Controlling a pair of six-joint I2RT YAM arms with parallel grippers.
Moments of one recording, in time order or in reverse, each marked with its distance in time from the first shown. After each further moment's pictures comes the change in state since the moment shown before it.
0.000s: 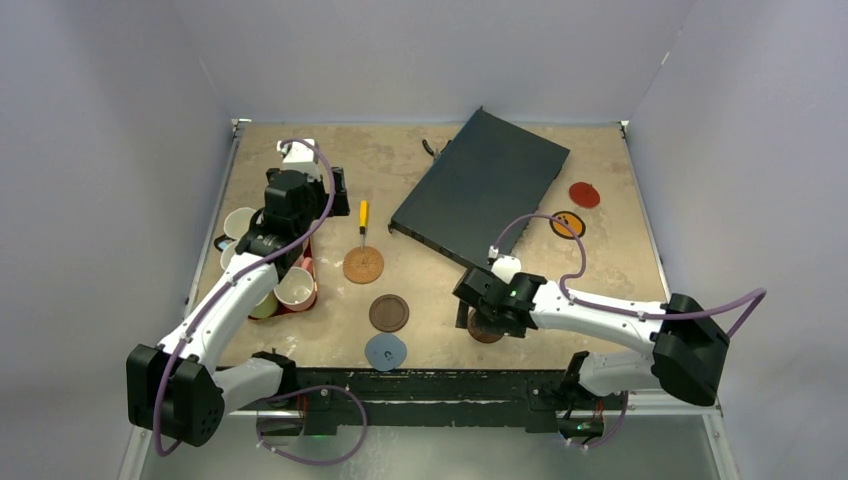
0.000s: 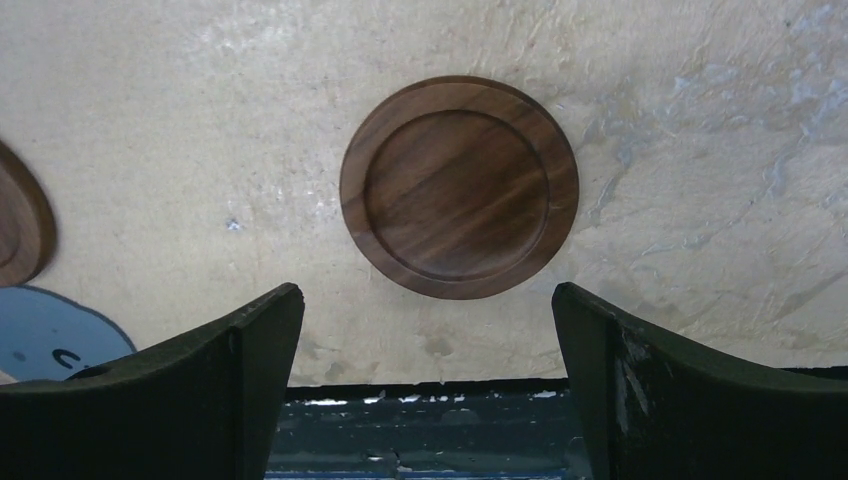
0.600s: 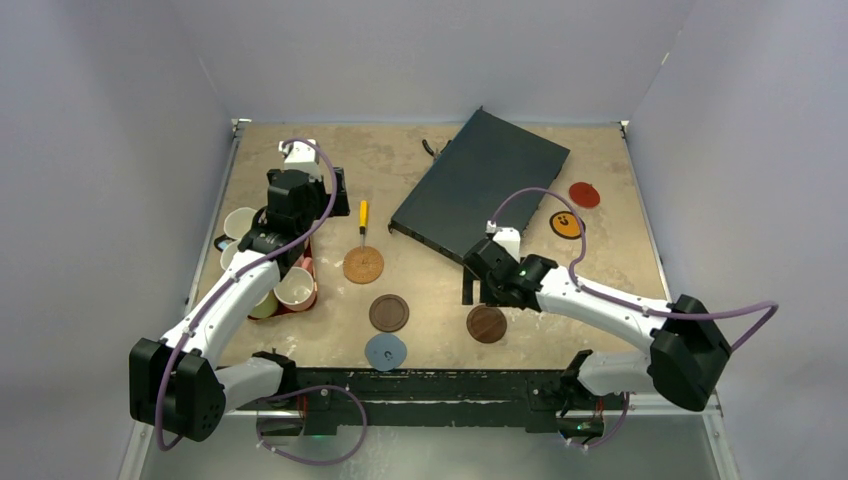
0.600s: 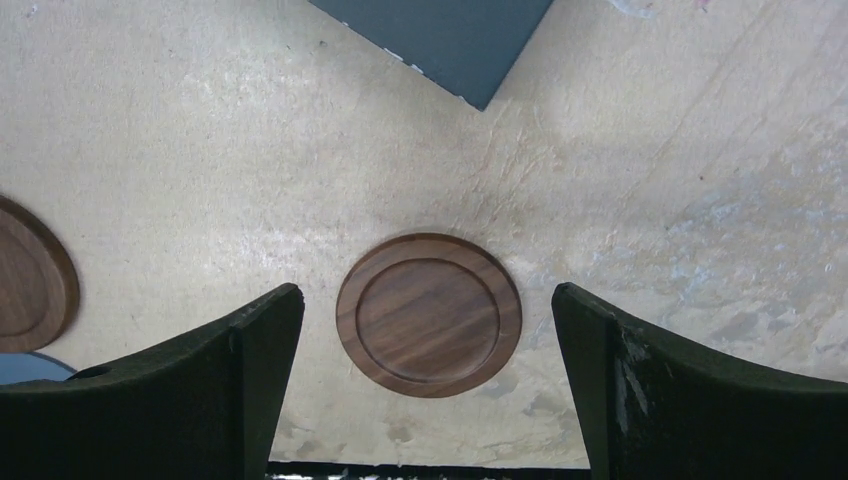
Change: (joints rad) left arm 0.000 0.022 0.000 0.000 -0.021 0.001; right arm -0.162 0.020 0.041 0.113 0.047 -0.343
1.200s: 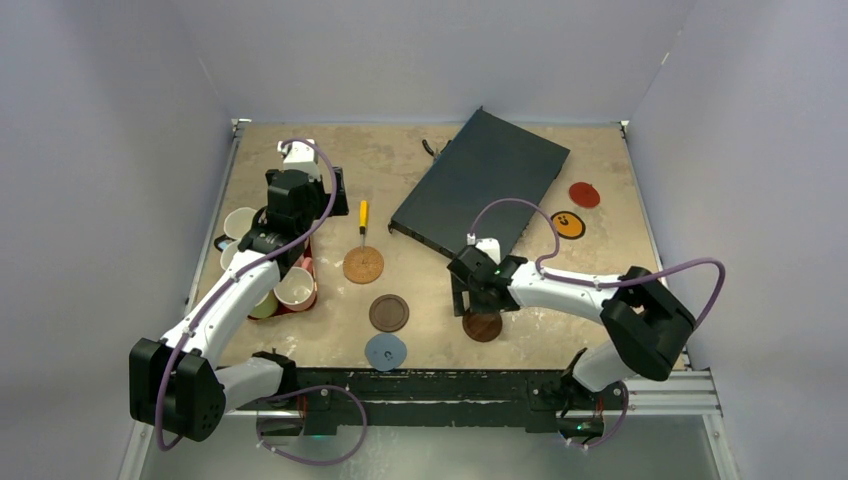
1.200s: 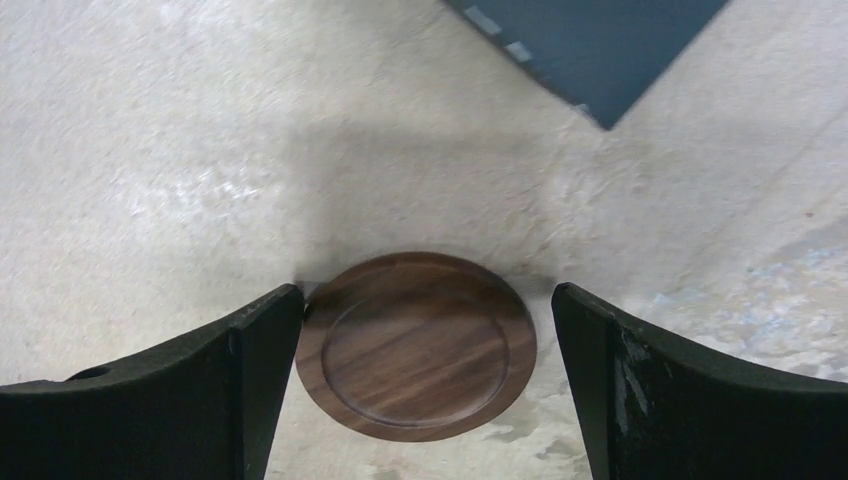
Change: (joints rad) left arm 0.000 0.000 0.000 0.000 -0.023 0.000; right arm 0.026 0.203 -0.011 0.098 -0.063 -0.058
